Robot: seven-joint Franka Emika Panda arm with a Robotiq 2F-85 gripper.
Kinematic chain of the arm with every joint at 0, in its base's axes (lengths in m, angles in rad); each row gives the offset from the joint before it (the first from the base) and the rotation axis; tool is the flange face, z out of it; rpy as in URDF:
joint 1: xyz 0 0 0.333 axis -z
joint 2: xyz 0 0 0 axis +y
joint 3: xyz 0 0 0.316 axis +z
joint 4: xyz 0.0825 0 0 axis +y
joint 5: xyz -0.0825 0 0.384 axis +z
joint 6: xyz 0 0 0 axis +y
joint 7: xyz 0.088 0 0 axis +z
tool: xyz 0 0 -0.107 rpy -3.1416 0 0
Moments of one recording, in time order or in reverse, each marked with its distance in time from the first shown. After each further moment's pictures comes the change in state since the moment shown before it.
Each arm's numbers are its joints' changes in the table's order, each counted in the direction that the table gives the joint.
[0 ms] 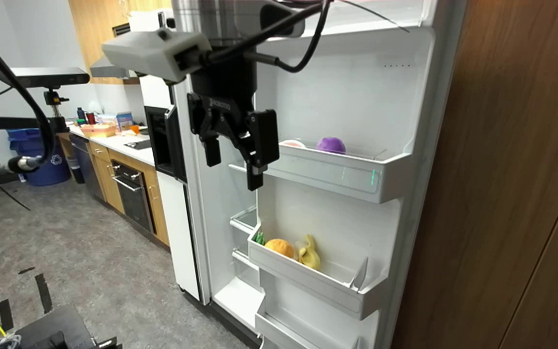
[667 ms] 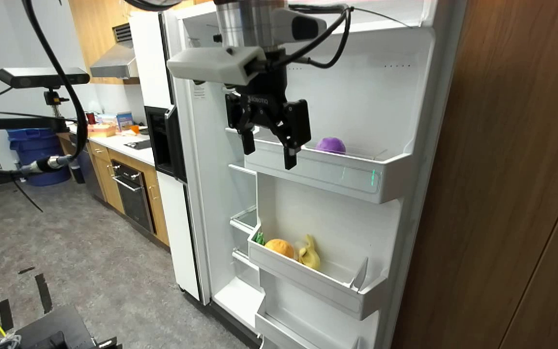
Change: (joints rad) arm -0.025 0.195 0.059 -0.126 0.033 -0.153 -0.001
